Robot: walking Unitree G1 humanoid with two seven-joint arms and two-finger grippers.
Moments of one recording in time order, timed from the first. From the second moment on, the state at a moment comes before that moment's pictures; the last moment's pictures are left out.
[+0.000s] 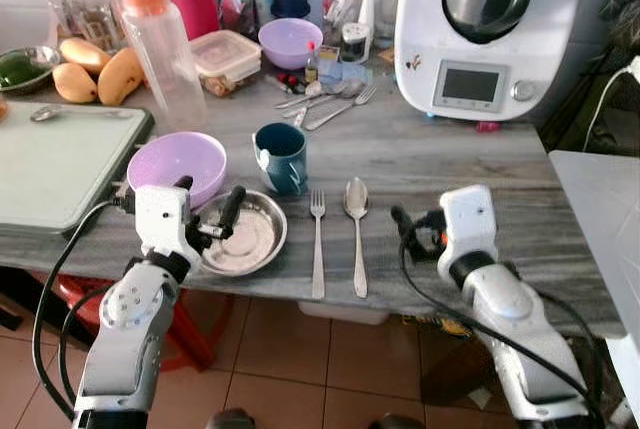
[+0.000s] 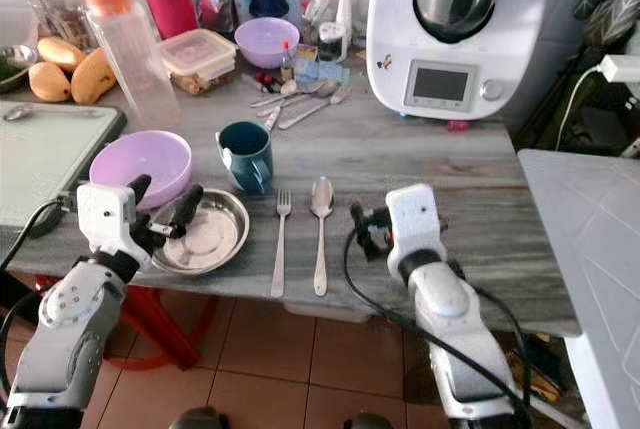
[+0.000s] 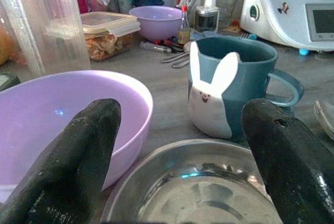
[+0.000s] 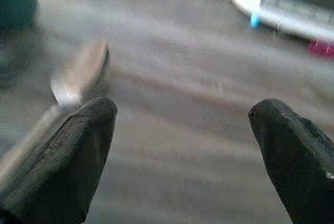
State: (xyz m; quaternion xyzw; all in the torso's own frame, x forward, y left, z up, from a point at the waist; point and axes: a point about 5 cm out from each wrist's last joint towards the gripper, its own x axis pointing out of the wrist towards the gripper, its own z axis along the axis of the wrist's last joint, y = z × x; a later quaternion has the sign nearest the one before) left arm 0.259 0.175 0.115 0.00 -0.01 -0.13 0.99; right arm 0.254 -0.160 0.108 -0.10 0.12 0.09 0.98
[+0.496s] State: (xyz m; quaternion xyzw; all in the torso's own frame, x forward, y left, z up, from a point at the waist) left arm 0.255 0.177 0.115 0.01 0.00 -0.13 0.99; right arm 0.261 -0.155 0.082 -0.10 0.20 0.12 0.97
